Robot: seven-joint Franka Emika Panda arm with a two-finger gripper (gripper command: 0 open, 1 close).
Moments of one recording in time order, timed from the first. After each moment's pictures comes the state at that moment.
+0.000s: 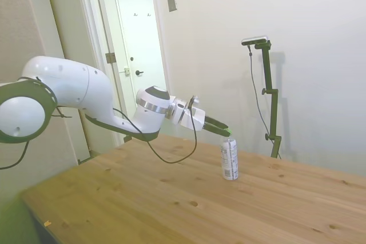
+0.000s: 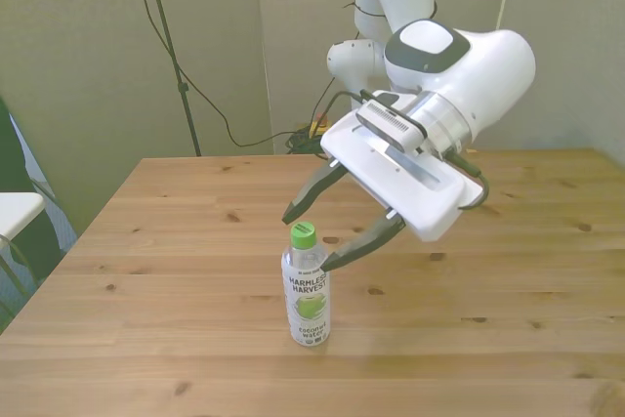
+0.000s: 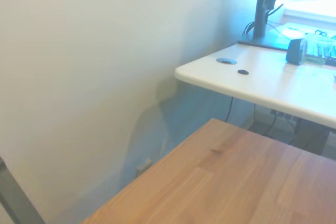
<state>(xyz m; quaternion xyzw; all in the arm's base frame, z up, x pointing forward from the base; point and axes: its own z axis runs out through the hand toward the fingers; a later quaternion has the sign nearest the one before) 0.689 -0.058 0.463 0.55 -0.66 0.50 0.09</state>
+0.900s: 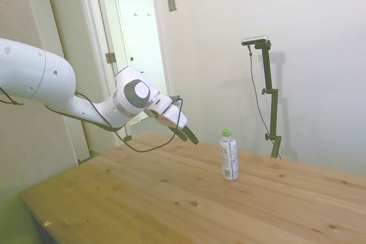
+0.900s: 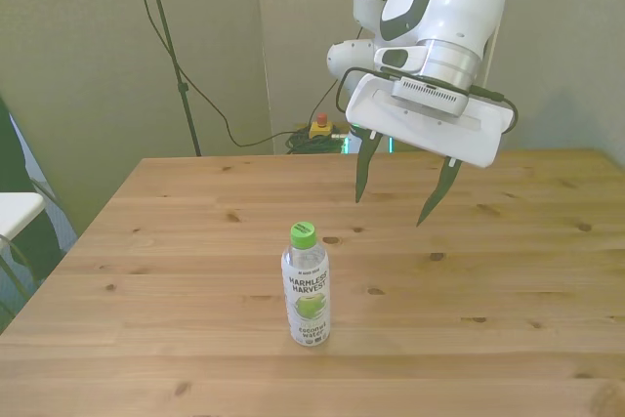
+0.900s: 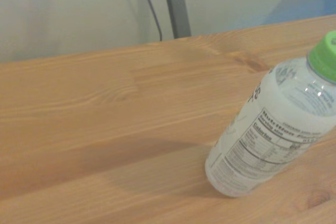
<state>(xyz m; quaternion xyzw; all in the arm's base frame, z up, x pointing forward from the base) 0.614 -0.014 0.477 0.80 -0.52 0.31 0.04</state>
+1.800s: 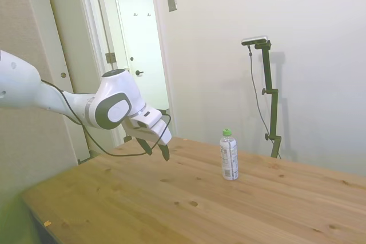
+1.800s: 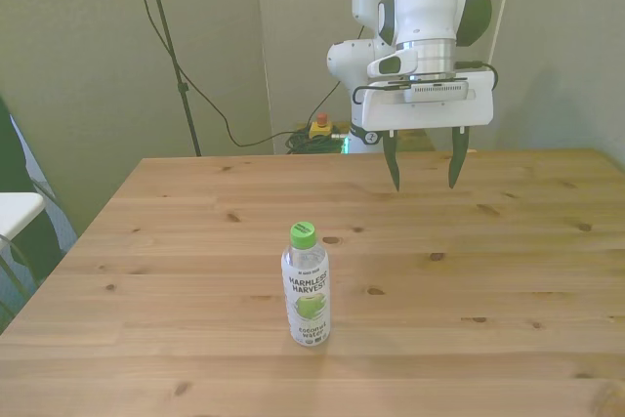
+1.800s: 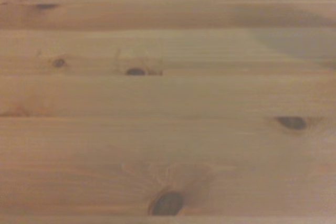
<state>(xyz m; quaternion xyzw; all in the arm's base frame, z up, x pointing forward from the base) 0.530 0.001 0.459 0.90 -0.40 0.16 -0.07</state>
